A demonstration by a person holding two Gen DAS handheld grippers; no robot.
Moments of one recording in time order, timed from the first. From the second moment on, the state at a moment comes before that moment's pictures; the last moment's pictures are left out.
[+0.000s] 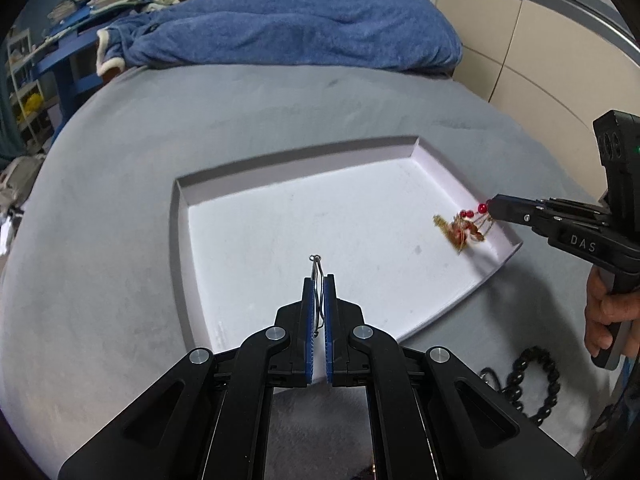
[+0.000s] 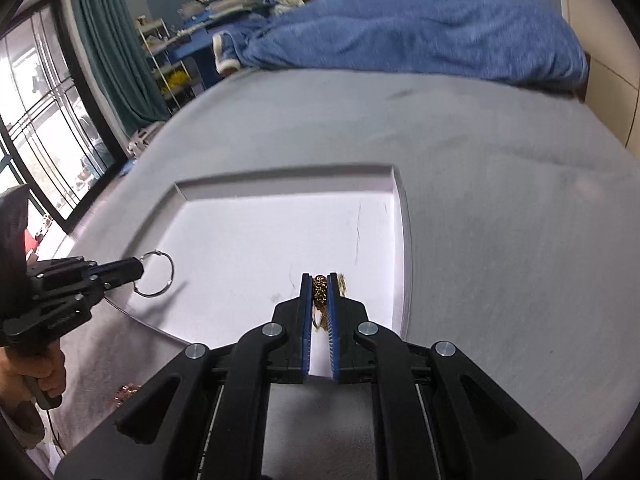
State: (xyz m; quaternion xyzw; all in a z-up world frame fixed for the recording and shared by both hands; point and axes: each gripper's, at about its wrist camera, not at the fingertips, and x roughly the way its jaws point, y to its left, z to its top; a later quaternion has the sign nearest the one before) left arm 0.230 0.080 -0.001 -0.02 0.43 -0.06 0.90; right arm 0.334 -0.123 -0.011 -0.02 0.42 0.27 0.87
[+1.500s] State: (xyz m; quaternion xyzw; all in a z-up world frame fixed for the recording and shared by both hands) left arm 0.089 0.045 -0.037 -0.02 0.40 -0.11 0.91; right arm 0.172 -0.201 -0.054 0.03 0.37 0.24 0.90
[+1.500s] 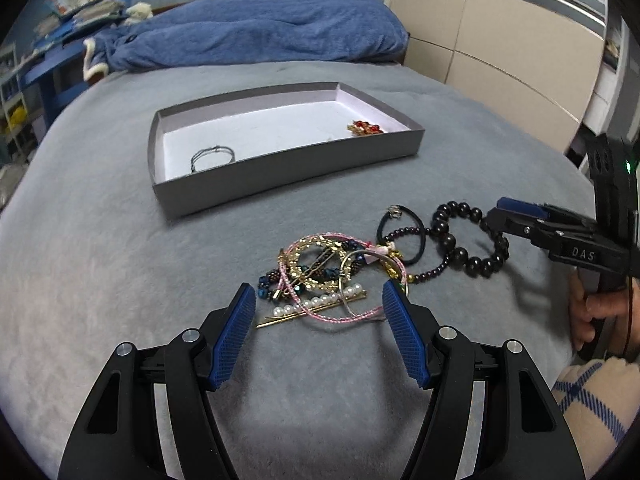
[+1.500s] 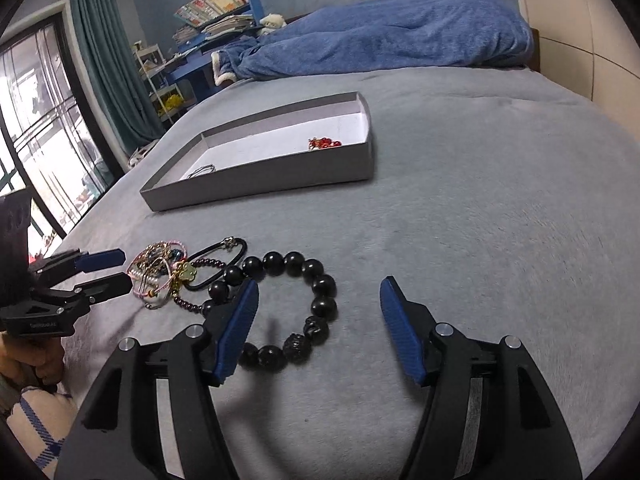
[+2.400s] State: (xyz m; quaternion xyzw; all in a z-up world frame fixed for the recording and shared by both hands) left arm 0.070 0.116 -0.020 -0.10 0.37 -0.04 0.92; right arm 0.172 -0.203 -0.057 0.04 0.38 0.25 0.89
